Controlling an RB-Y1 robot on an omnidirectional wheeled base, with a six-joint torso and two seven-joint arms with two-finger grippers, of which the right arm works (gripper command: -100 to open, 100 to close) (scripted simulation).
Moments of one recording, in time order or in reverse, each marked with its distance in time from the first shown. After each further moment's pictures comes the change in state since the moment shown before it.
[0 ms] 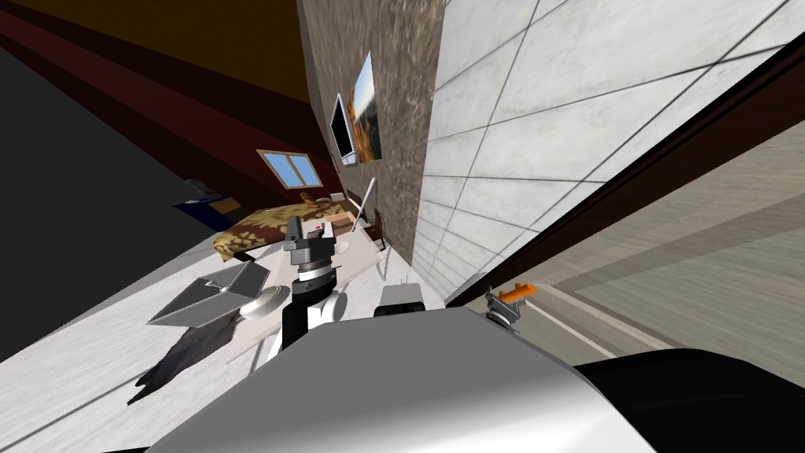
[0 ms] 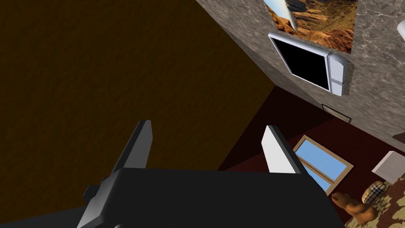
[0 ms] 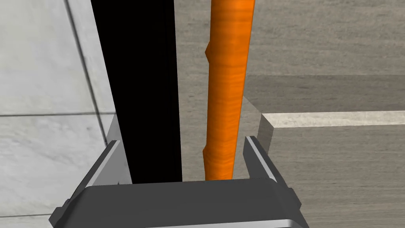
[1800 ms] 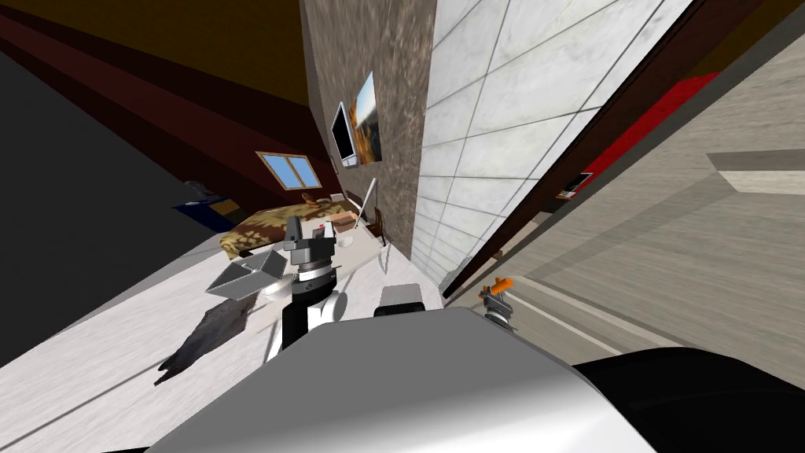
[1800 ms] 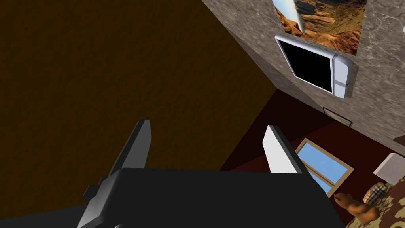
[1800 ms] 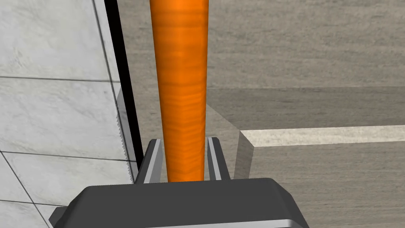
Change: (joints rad) arm 0.028 -0.079 0.148 -0.008 0.050 -0.025 -0.097
